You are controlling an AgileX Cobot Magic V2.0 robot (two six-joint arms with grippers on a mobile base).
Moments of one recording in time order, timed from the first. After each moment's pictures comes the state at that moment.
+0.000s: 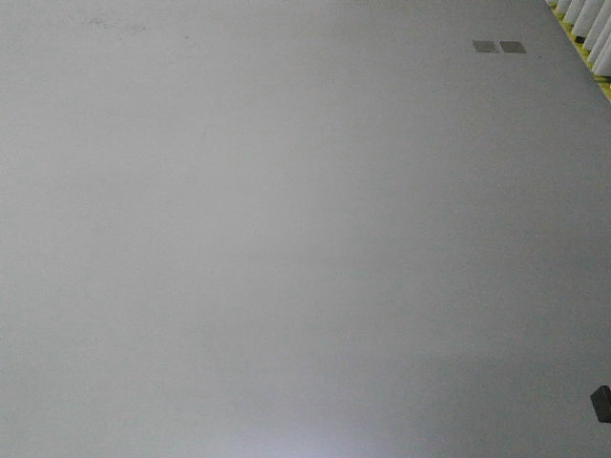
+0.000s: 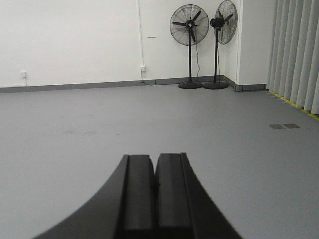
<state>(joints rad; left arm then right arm) -0.05 -0.01 0.03 0.00 0.05 0.04 -0.07 -0.01 0.03 -0.06 0.14 0.05</state>
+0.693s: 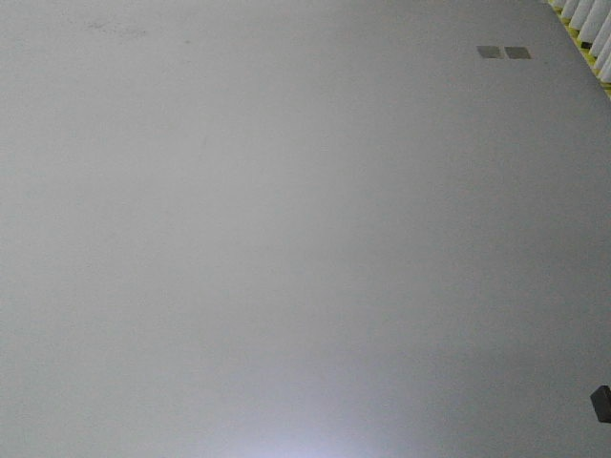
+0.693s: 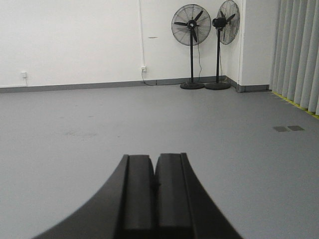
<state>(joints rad) -0.05 -0.01 0.03 0.00 0.05 0.04 -0.07 -0.01 0.03 -0.06 0.14 0.05</state>
